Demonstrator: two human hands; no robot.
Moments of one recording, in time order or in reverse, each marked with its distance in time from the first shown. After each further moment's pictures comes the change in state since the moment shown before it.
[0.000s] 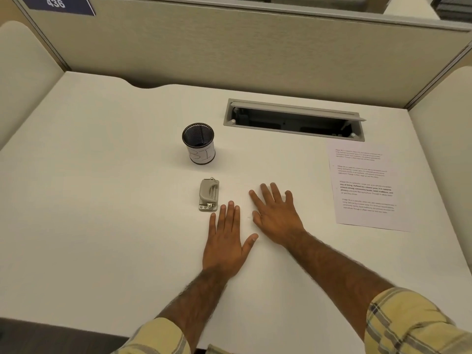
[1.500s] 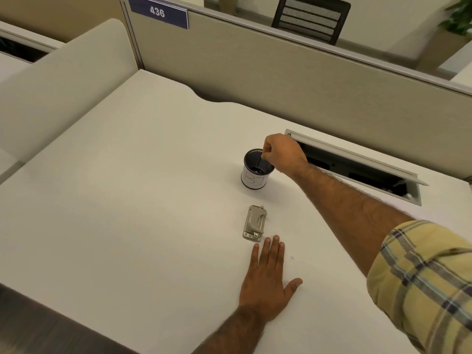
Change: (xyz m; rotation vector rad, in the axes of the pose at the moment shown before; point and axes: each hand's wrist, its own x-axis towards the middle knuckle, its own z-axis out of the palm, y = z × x) left_hand -0.002 -0.006 0.002 -0.134 0.098 0.033; right_hand 0.210 -0.076 -0.191 0.401 0.154 -0.047
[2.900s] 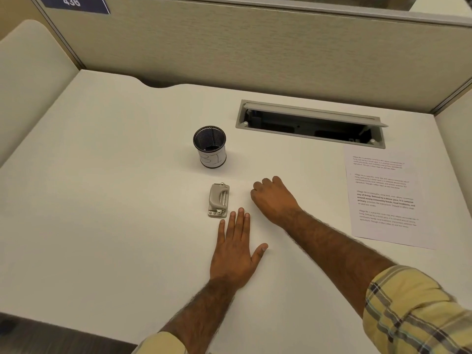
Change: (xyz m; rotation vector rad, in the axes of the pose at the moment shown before) left_hand 0.004 0.007 -0.003 0.077 -0.118 -0.036; right_hand -0.167 0.107 0.090 -0.563 -0.086 -0.290
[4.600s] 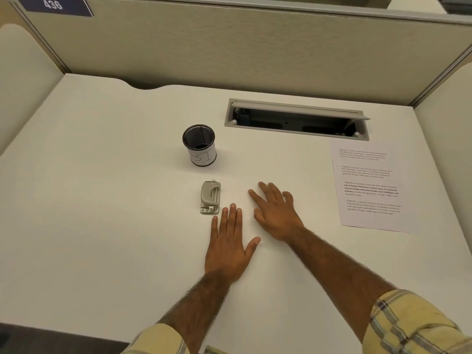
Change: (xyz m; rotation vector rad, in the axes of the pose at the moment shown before) left_hand -0.001 -0.002 0.003 0.058 0.031 0.006; right_hand -0.059 -0.010 0.035 0.471 -0.079 0.281
